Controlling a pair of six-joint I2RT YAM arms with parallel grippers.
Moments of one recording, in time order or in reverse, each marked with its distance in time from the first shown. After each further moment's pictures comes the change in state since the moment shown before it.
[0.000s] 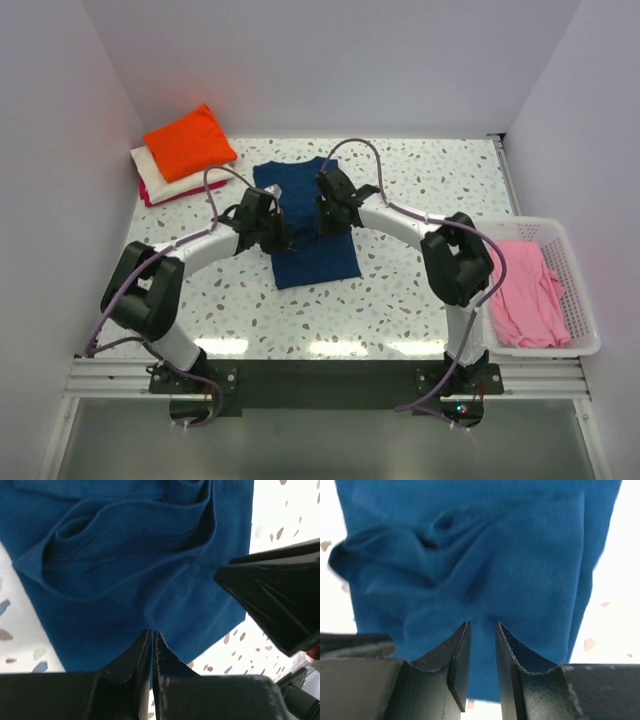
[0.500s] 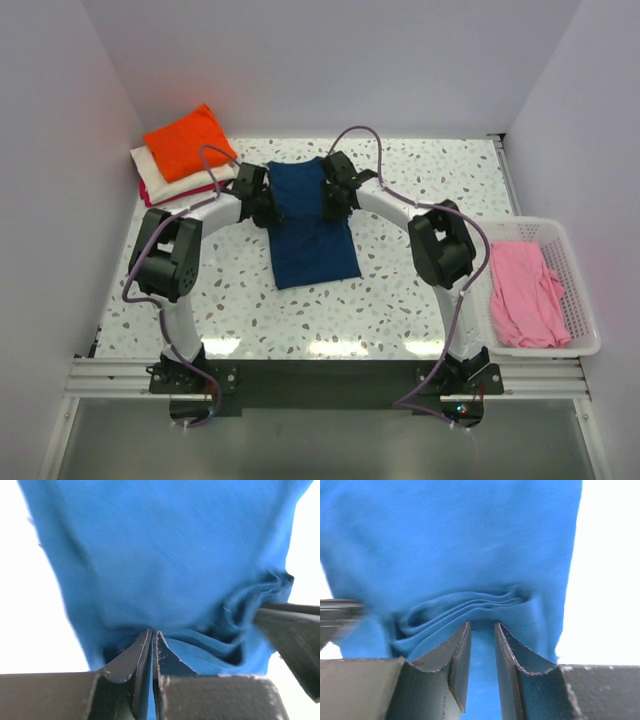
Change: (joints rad) left arm 0.117 0.307 0.301 -0.043 -0.058 0.039; right arm -0.076 0.218 0.250 -0.020 0.000 -0.008
